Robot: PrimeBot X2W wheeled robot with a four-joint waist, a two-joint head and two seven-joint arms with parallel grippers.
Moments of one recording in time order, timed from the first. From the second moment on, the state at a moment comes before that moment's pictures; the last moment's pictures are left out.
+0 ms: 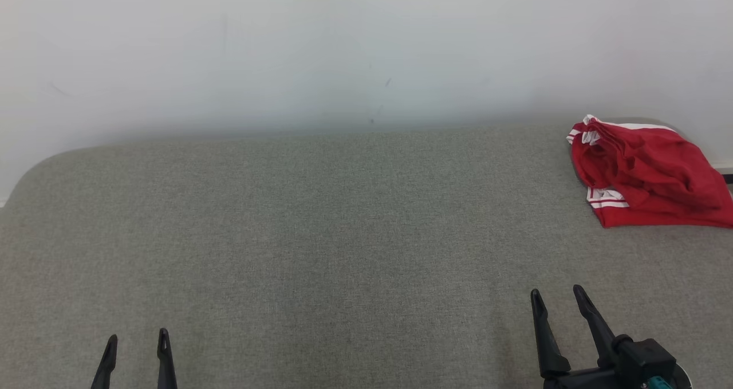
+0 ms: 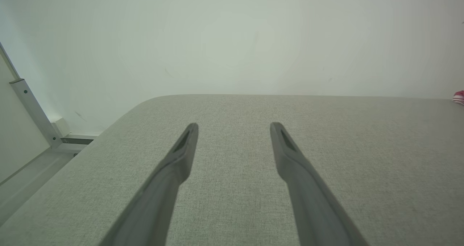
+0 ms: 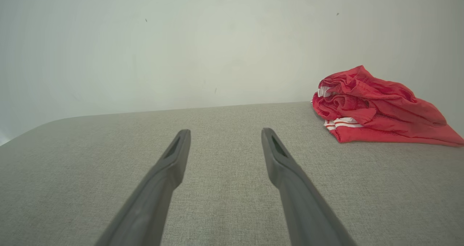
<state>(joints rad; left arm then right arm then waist) 0.08 0.10 0.10 0.15 -0.12 -0.07 -0.26 0.03 -0.12 -0.01 0.17 0.15 0.13 -0.25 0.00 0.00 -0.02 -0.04</state>
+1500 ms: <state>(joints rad) 0.04 0.08 0.10 0.23 -0.60 -0.08 -0.14 0.02 -0.09 -0.04 0.24 0.61 0.13 -0.13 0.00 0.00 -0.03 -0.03</state>
